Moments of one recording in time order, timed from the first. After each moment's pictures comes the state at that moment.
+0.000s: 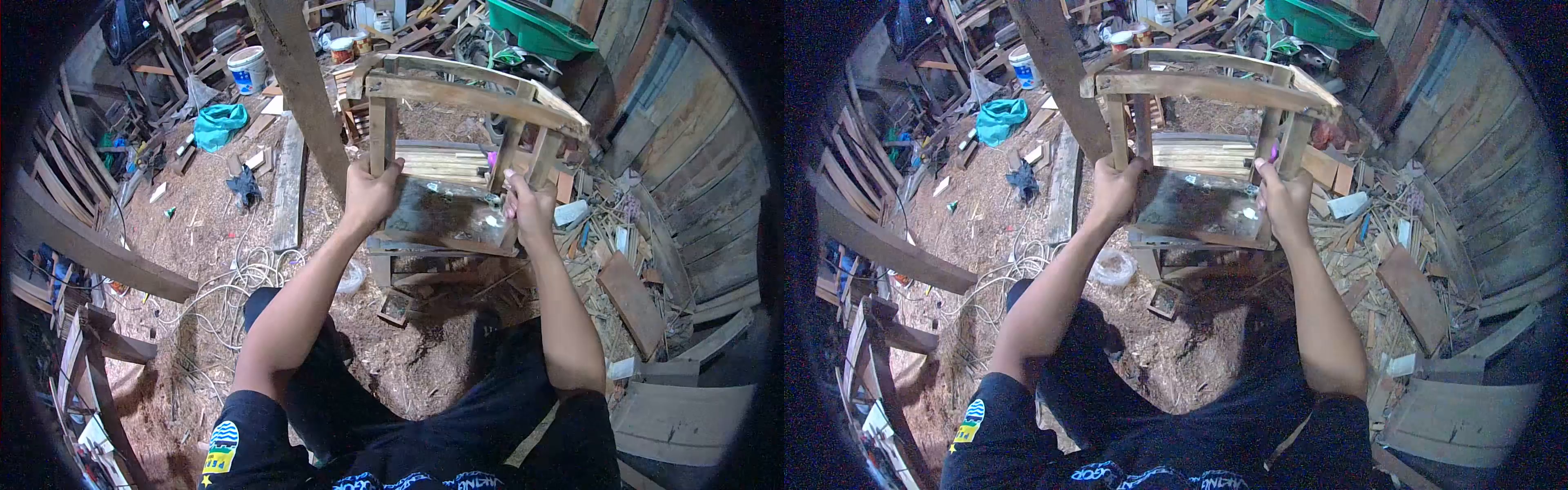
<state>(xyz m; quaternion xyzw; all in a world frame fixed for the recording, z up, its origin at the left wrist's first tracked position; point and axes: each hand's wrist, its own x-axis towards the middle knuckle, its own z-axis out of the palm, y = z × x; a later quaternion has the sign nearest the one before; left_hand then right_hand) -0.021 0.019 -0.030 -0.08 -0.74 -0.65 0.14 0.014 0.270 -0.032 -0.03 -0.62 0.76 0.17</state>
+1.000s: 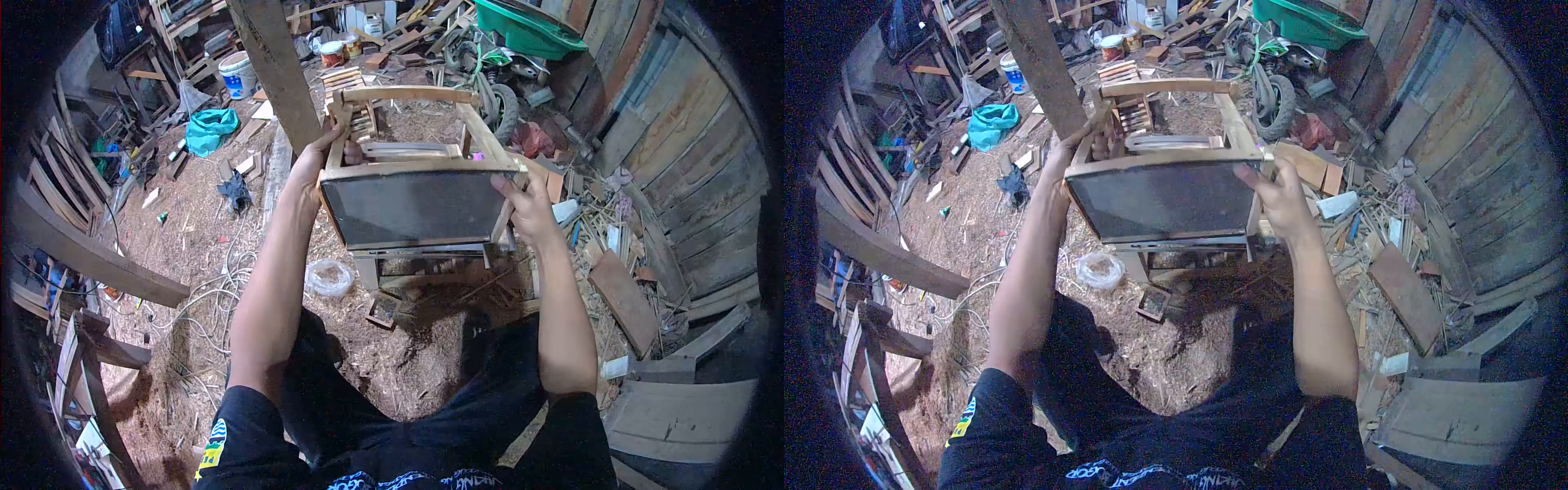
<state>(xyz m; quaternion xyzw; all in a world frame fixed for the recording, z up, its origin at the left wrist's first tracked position) -0.080 -0.034 -0.003 -0.05 -0.31 -0.91 -0.26 0.013 0.310 -0.029 0.13 -0.63 0.76 0.11</state>
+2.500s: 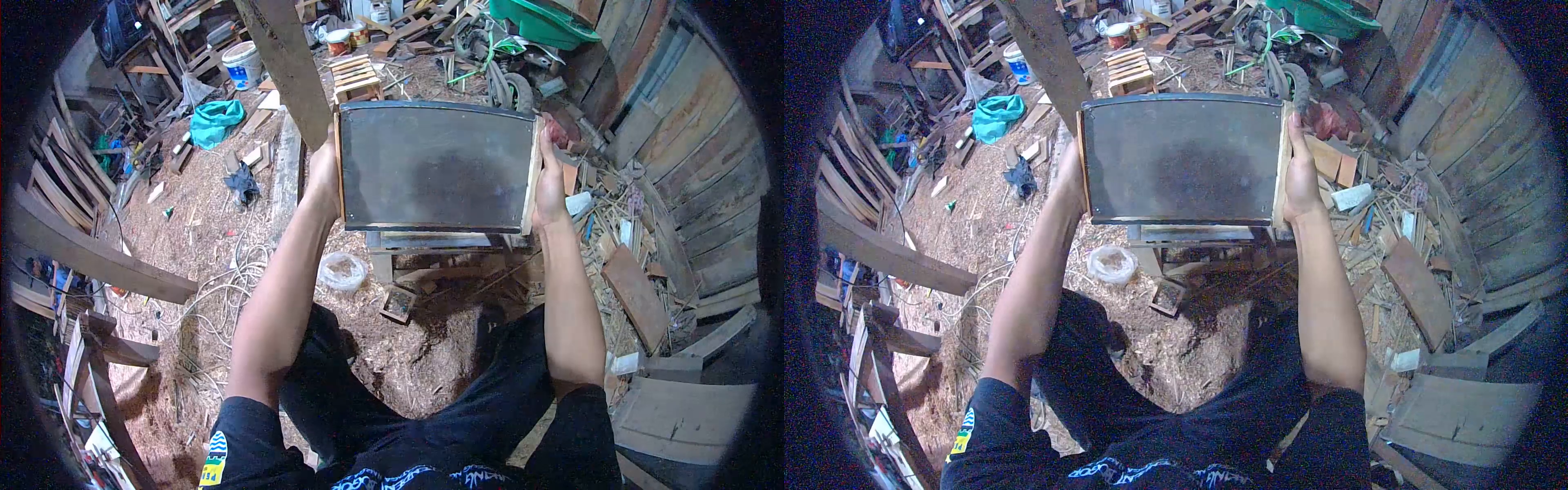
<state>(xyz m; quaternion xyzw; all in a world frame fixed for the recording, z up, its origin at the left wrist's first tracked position) -0.064 -0.026 -0.018 0.10 -0.55 -0.83 -0.05 -0.013 0.280 -0.010 0.03 -0.48 0.88 0.01</state>
